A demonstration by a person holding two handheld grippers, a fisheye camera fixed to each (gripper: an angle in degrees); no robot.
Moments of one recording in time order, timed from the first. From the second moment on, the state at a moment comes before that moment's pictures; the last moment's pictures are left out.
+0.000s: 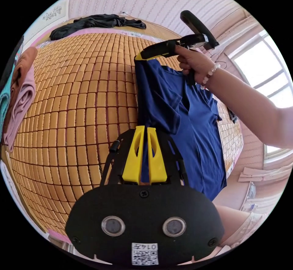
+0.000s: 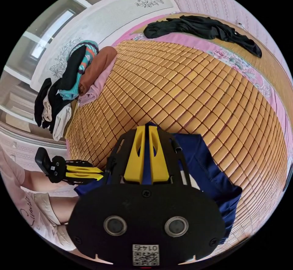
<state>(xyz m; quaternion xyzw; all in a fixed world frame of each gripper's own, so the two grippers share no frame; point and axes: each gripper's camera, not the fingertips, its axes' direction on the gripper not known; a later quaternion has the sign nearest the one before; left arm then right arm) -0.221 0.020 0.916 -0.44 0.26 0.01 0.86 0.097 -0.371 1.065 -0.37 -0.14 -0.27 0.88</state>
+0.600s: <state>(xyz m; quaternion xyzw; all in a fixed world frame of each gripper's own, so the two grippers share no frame) -0.143 -0.015 0.905 -0.42 0.24 0.11 0.87 0.193 -0.315 0.950 -0.41 -0.10 -0.21 0.88</state>
